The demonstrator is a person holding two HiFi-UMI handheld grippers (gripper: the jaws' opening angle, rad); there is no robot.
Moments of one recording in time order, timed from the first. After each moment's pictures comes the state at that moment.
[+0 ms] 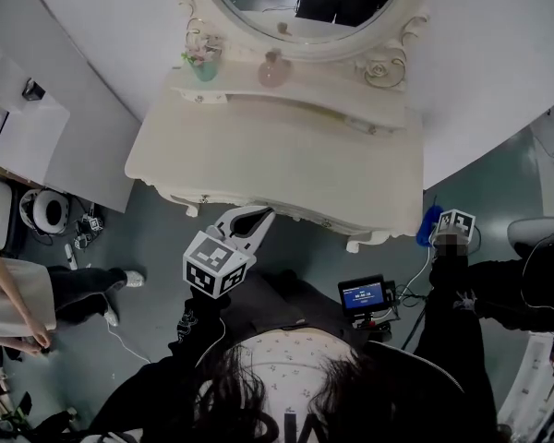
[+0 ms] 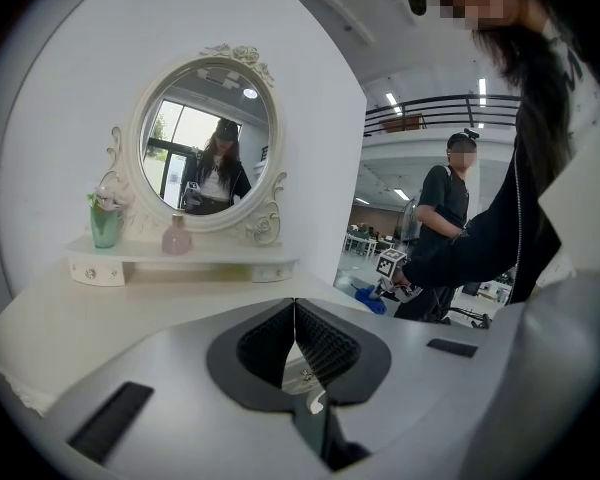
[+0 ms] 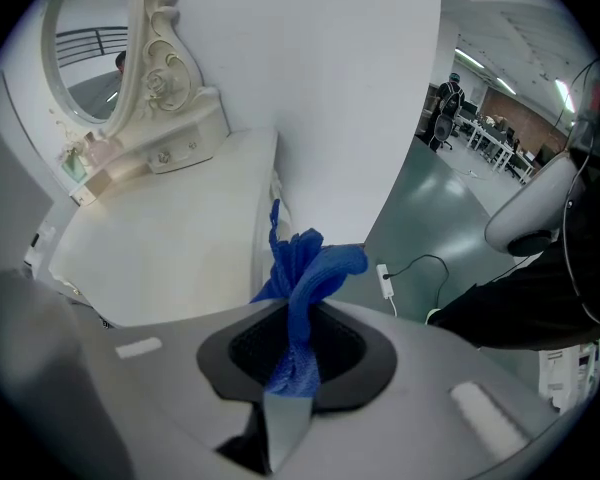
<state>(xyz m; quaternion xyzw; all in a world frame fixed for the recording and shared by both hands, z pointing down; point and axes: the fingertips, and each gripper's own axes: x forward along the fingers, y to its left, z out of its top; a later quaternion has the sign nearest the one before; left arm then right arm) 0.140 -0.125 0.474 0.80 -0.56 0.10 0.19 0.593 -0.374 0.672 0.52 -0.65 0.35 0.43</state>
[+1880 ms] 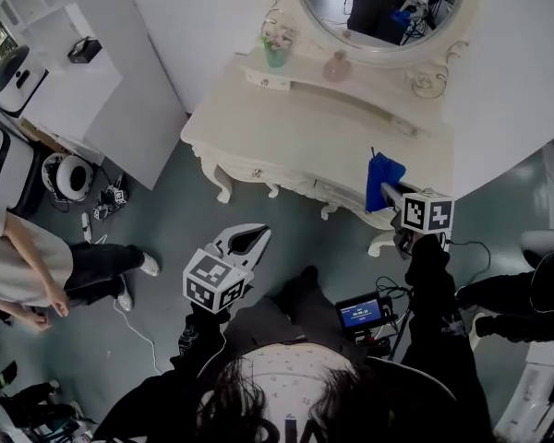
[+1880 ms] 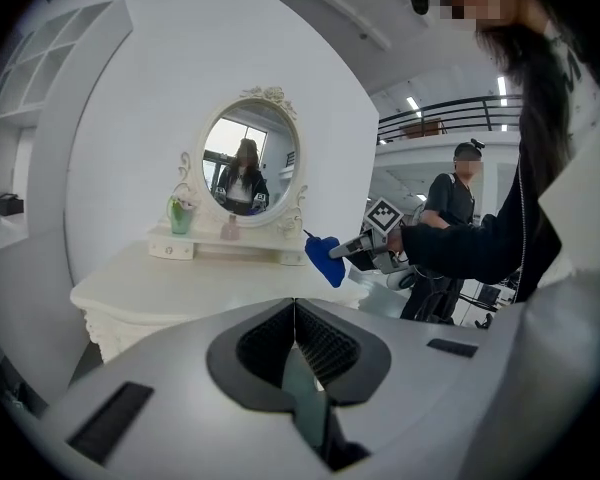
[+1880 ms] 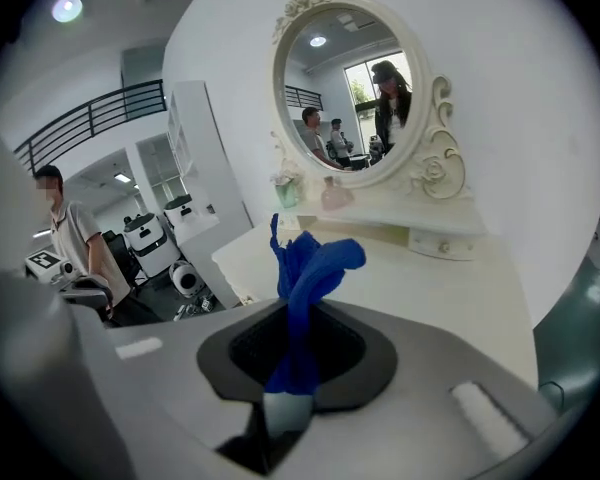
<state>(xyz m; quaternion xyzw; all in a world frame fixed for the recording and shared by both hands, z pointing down) 0.083 0.060 0.472 0.75 -0.62 0.08 0.21 0.235 -0.203 0.502 0.23 -0.91 0.21 0.28</state>
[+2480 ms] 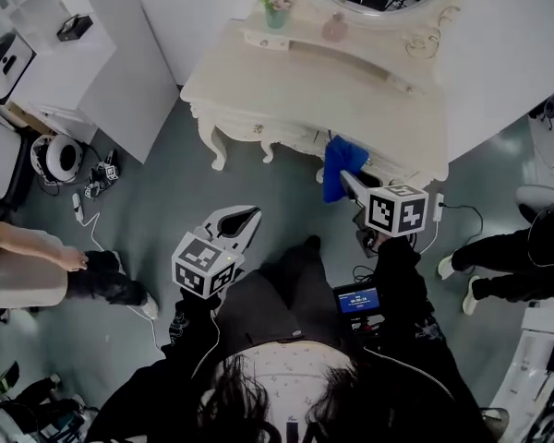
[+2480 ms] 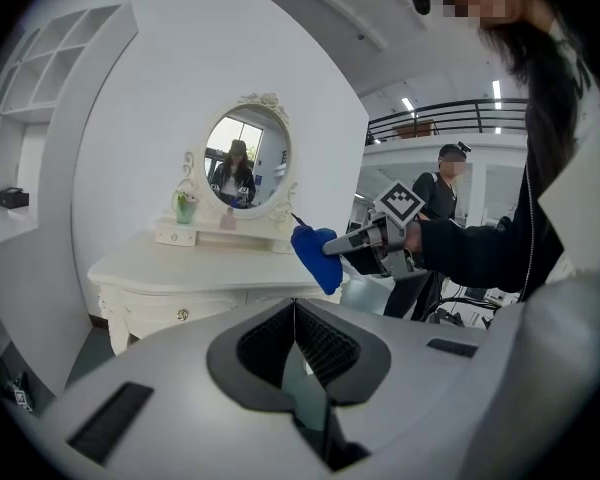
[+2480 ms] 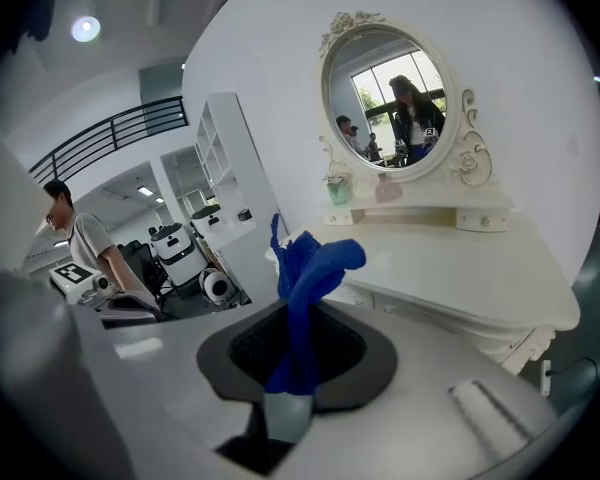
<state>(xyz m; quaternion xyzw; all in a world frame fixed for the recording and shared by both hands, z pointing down) 0.094 0.155 0.484 0.76 -0.61 0.09 0.21 0.189 -0.022 0.481 0.19 -0.93 0.23 0.23</state>
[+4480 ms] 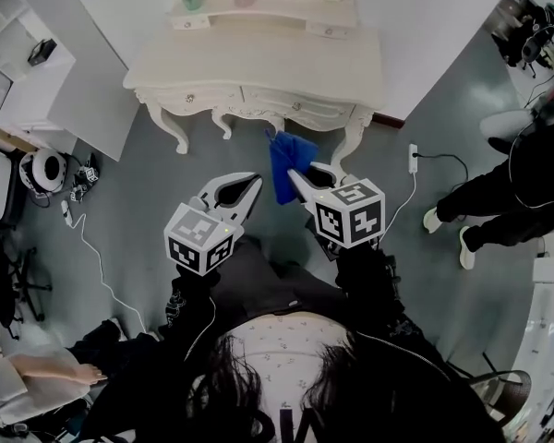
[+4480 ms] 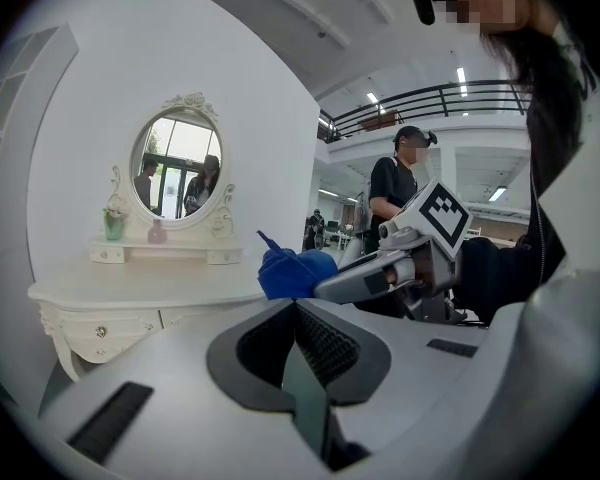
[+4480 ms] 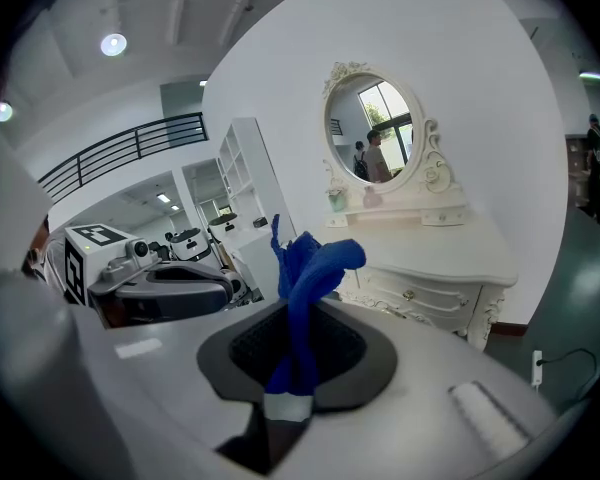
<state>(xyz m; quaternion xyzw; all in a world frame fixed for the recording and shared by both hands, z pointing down) 0.332 0.127 0.445 0.80 -0.57 0.10 0.16 0.374 0.074 0.463 0.17 -0.94 0.21 0.19</state>
